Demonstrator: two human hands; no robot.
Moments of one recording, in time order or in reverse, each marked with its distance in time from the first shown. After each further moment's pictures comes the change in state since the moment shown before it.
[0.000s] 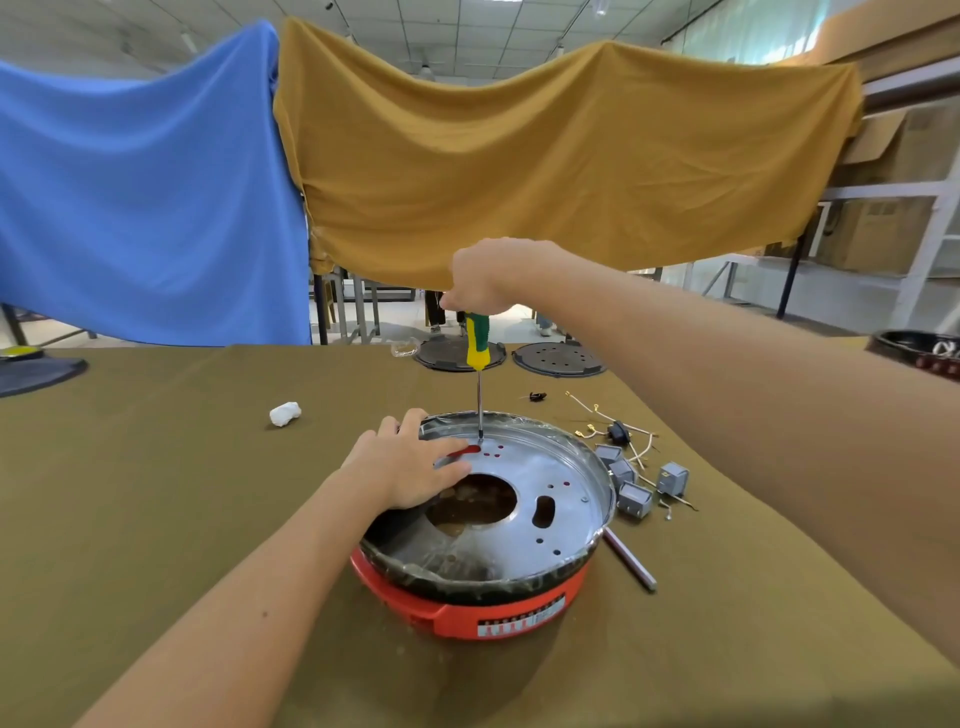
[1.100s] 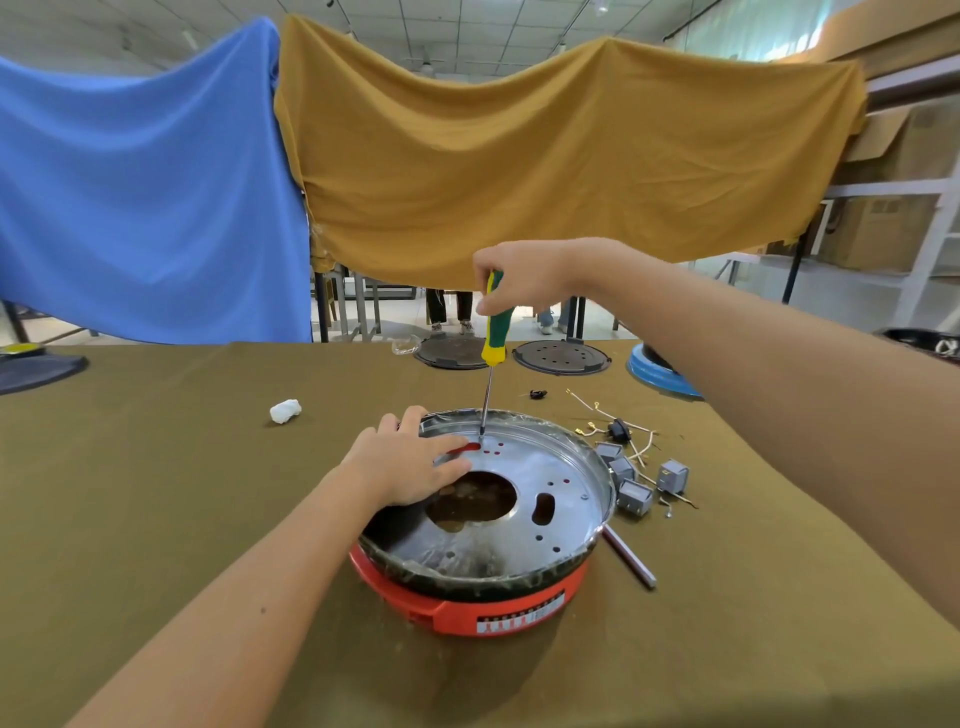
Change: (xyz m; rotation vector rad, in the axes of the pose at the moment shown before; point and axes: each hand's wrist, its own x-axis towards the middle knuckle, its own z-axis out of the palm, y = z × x) left_hand 0.000 0.000 -0.001 0.017 -0.004 0.007; right_hand -0.013 0.043 0.010 0.437 -0.079 -0.109
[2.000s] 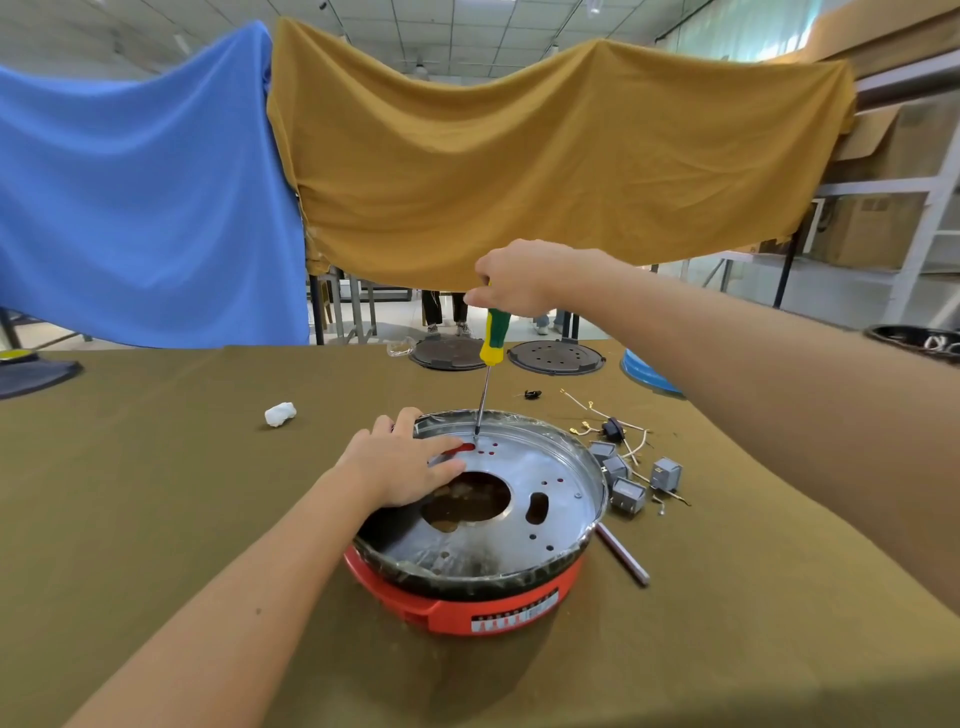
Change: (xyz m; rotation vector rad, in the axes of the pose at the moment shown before) left_hand -0.004 0.001 -0.003 -0.002 -0.005 0.002; right_hand 0.003 -0.002 0.008 -0.324 0.119 0.083
